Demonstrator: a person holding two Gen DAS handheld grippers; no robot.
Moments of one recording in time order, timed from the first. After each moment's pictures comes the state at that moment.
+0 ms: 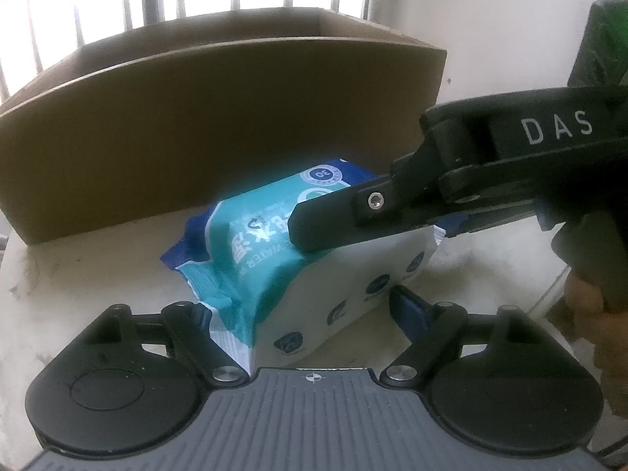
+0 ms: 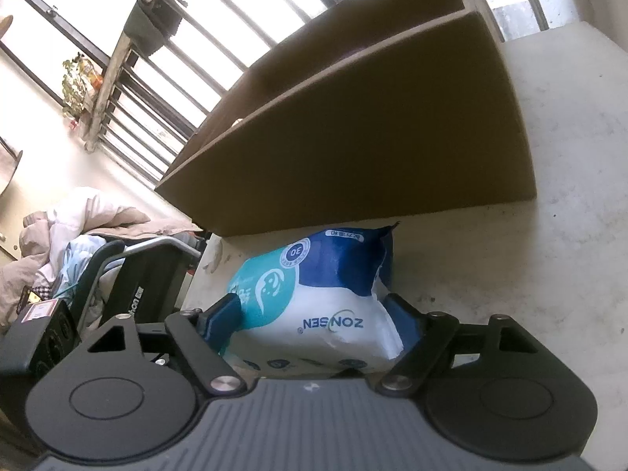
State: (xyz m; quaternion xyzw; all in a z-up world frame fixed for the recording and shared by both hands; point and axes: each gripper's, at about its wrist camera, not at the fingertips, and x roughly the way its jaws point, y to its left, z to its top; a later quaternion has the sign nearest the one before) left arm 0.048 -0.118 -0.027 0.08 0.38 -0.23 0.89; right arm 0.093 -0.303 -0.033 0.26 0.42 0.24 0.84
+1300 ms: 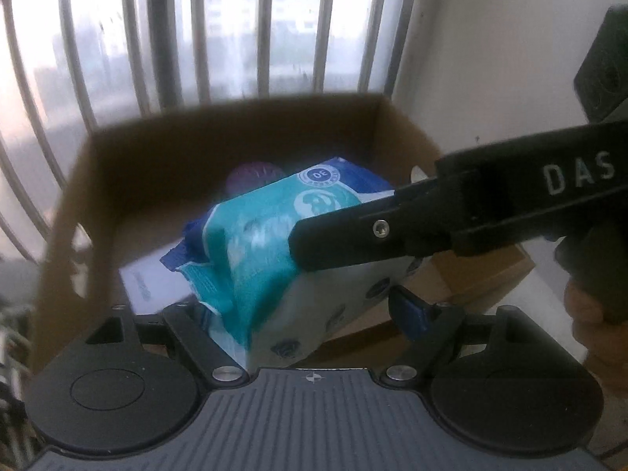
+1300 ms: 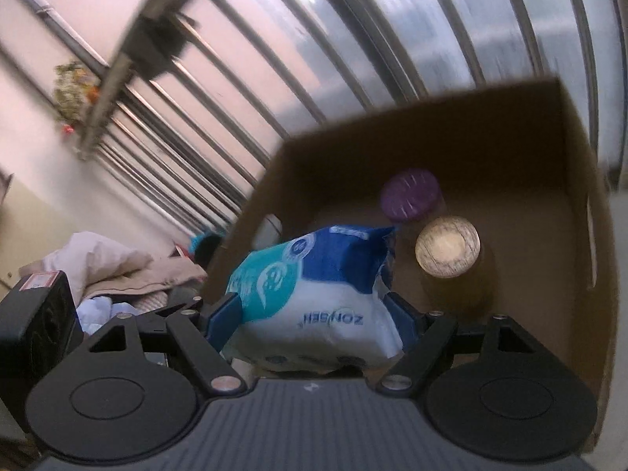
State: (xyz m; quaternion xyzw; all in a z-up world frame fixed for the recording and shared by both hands) left arm 0.213 -0.105 0.067 0.06 0.42 -0.25 0.87; right arm 0.251 -0.282 0.075 0.23 0.45 0.24 0.83
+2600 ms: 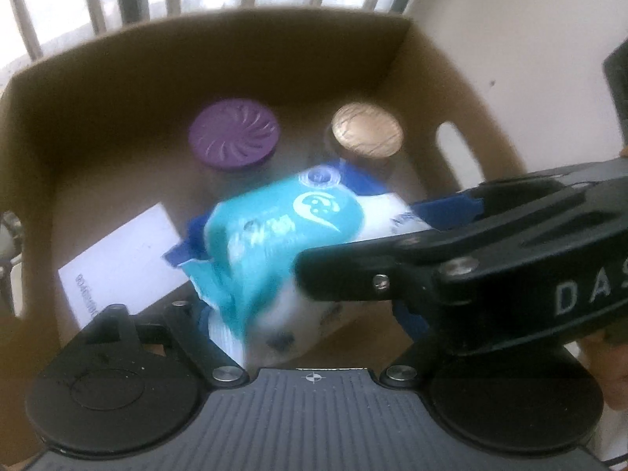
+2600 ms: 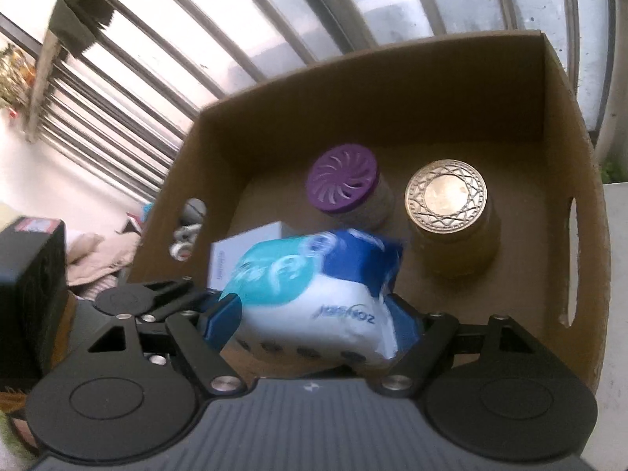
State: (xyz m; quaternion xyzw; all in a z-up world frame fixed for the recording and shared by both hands) left arm 0.297 -0.124 0.019 0.06 0.55 -0.25 0.79; right arm 0.309 -0.289 0.041 0.19 0.53 0.19 0.81
